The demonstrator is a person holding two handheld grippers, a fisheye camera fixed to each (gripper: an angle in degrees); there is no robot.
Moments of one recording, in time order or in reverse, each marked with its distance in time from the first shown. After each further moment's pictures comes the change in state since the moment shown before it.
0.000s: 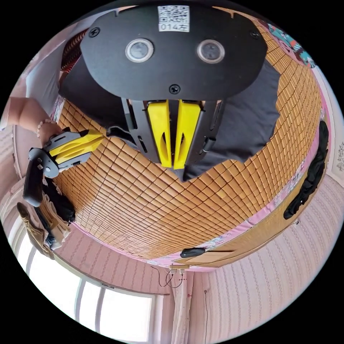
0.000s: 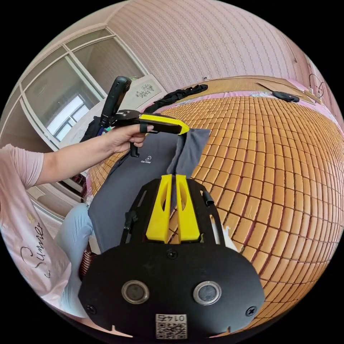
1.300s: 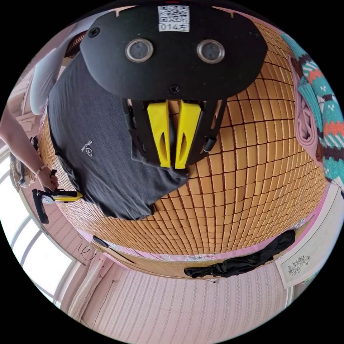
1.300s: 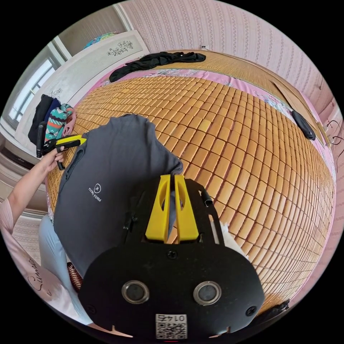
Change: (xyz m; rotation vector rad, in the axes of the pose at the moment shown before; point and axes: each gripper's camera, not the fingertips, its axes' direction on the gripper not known) left arm -0.239 0.256 -0.082 0.022 -0.093 -0.503; right arm 0.008 -0.173 0.112 -0.318 0.298 -0.044
